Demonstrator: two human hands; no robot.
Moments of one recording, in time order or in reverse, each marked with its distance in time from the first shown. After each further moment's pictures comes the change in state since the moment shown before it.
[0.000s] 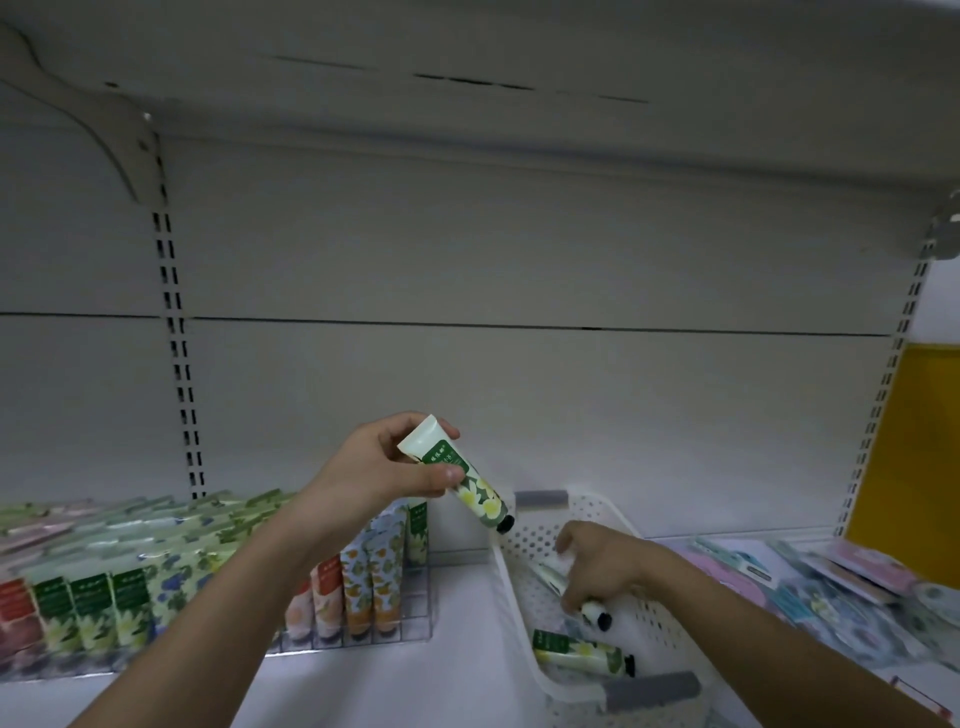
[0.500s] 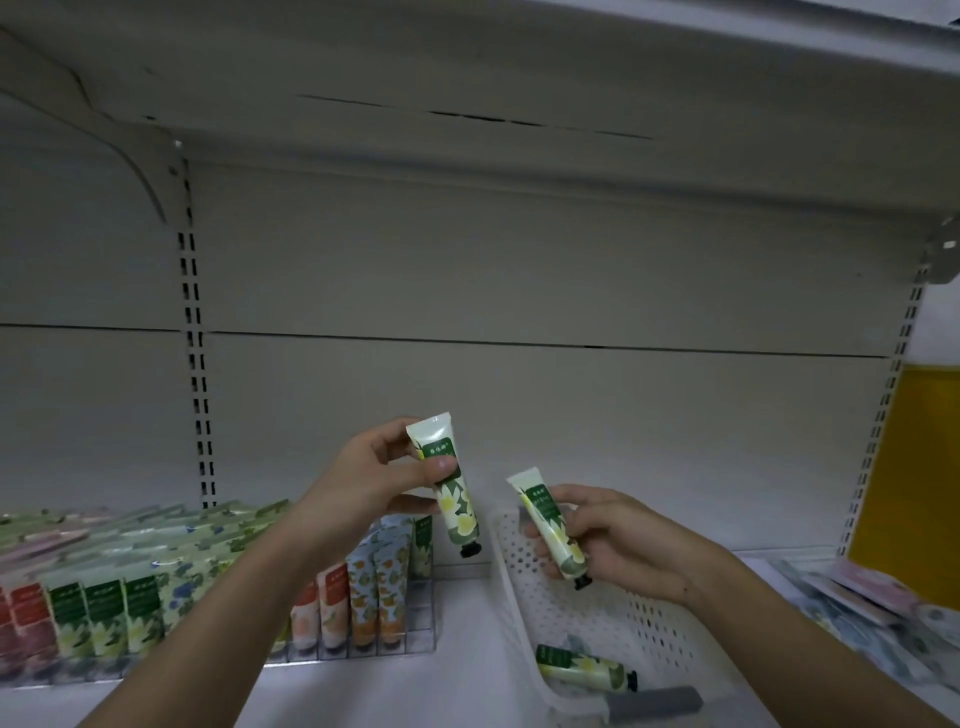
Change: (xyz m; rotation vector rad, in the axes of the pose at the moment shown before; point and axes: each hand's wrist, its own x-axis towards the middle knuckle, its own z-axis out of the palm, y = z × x) left_hand -0.005 0.003 -0.007 -0.105 0.003 0.027; right_hand -0.048 -0.029 -0.028 1.254 -0.280 -0.368
